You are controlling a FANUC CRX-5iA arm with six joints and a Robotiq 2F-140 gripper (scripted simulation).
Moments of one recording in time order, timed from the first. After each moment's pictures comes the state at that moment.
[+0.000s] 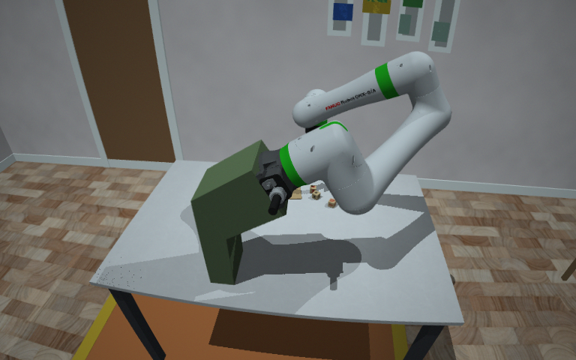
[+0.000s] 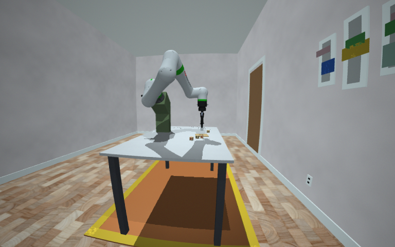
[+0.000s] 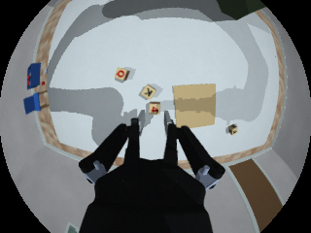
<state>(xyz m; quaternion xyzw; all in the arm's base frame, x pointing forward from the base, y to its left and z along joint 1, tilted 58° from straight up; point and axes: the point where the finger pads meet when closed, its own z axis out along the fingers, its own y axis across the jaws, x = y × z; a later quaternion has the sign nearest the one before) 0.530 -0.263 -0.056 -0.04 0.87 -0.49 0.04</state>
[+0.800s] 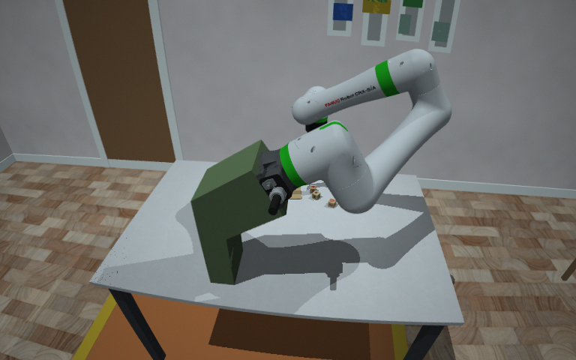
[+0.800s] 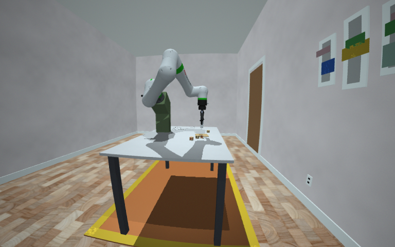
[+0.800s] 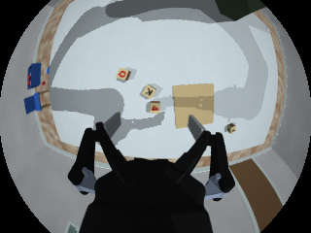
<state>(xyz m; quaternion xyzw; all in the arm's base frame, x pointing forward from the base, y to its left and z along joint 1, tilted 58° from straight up) 0.529 -0.253 -0.049 -0.04 0.87 -0.49 0.04</state>
